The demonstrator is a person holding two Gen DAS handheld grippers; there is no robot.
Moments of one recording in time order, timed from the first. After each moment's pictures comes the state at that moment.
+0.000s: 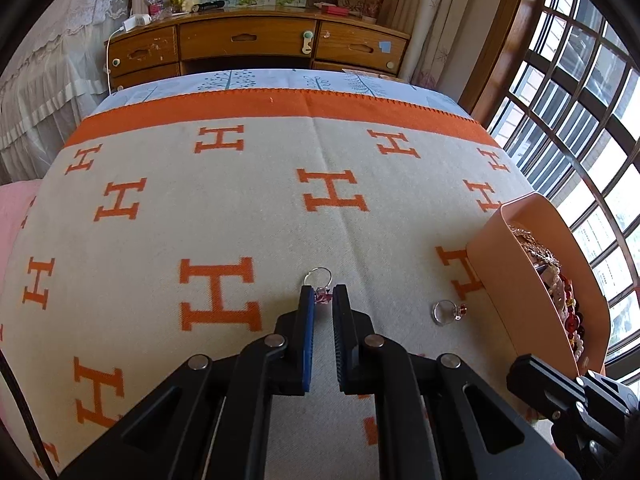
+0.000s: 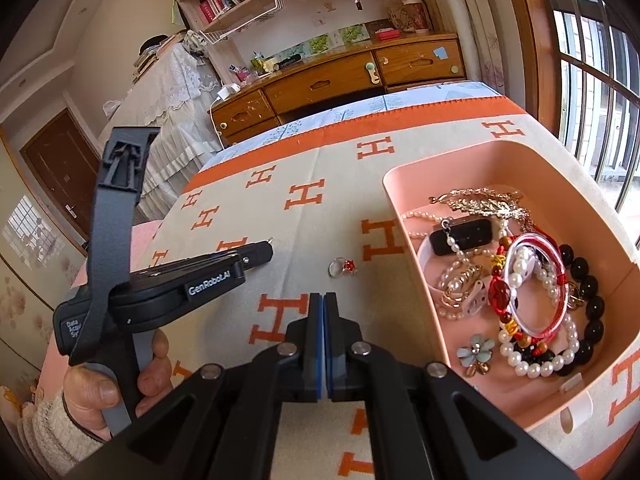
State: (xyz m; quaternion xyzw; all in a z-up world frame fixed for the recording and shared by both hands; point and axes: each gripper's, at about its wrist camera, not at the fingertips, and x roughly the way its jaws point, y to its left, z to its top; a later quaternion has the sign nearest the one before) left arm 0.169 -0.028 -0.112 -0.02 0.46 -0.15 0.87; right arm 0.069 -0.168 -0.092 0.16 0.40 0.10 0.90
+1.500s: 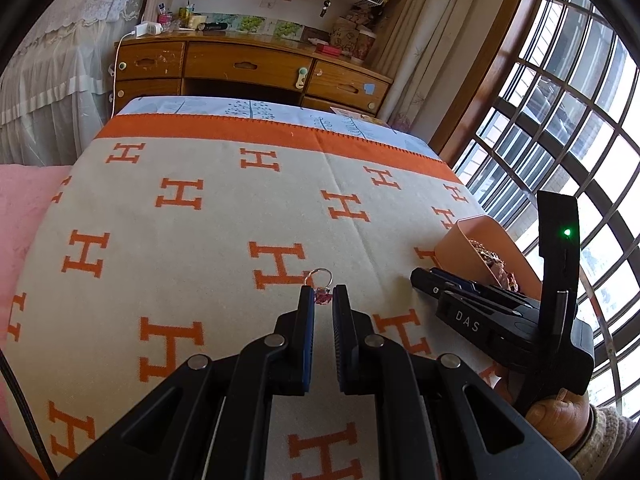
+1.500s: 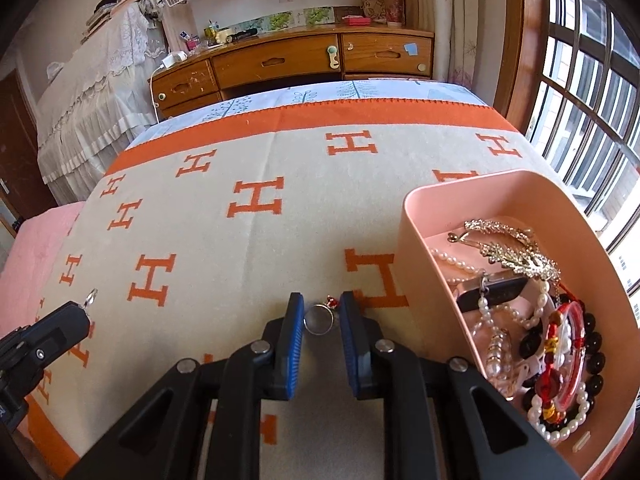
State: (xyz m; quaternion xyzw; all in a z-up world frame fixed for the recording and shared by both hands) left arm 0.116 0.049 -0.081 -0.08 0.41 -0.20 0.89; right arm 0.131 -0.135 -0.112 0.08 0.44 -0.01 0.89
